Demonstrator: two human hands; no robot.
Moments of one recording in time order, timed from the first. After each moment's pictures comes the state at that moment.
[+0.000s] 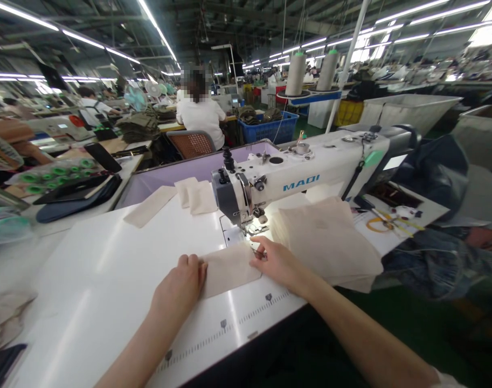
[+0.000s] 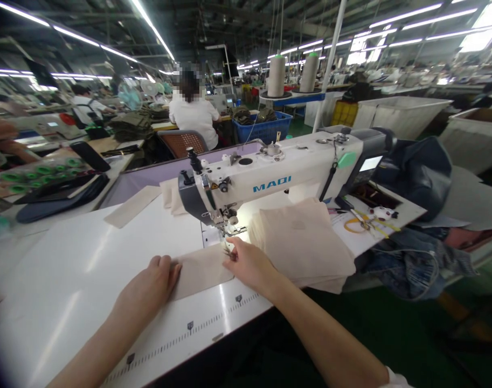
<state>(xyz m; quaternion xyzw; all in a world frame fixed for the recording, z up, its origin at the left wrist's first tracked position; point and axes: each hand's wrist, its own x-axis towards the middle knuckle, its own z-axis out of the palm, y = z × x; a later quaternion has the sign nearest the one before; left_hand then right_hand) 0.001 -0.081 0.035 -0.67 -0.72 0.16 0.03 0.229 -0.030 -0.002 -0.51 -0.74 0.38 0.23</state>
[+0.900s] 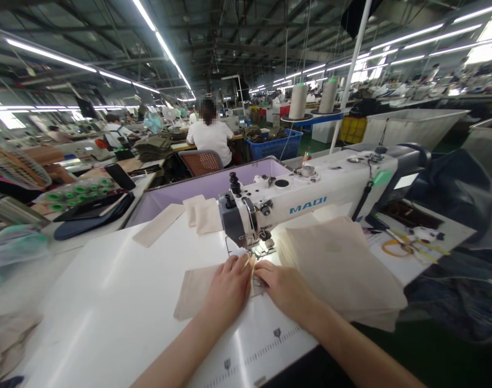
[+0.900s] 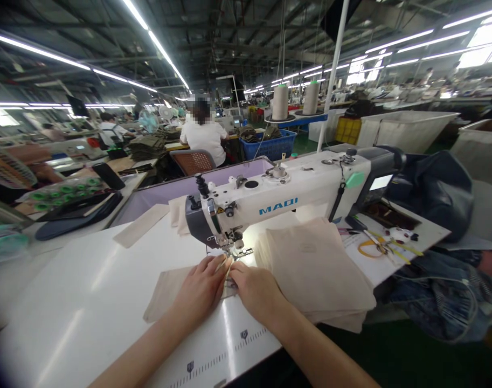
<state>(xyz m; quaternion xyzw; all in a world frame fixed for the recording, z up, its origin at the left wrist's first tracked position) 0.041 -0.038 0.001 -0.85 -0.53 -0.03 0.05 0.228 -0.024 -0.007 -0.42 -0.86 0.22 0.18</state>
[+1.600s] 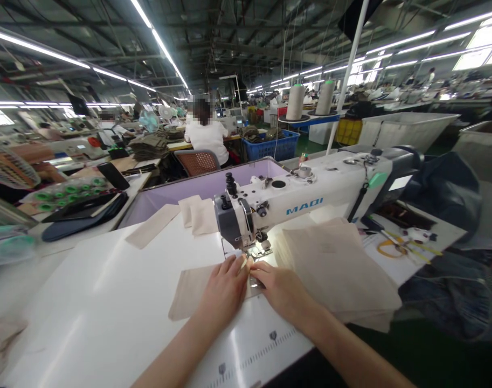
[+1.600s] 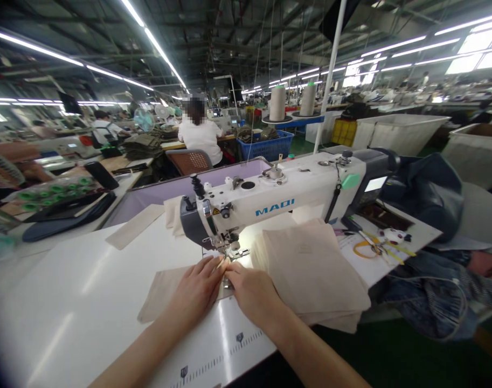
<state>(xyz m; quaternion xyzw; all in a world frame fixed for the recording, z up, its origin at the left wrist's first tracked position) 0.035 -0.035 -0.011 -0.86 -0.51 -0.04 0.08 0.228 -0.025 -0.009 -0.42 -0.86 0.23 0.20</state>
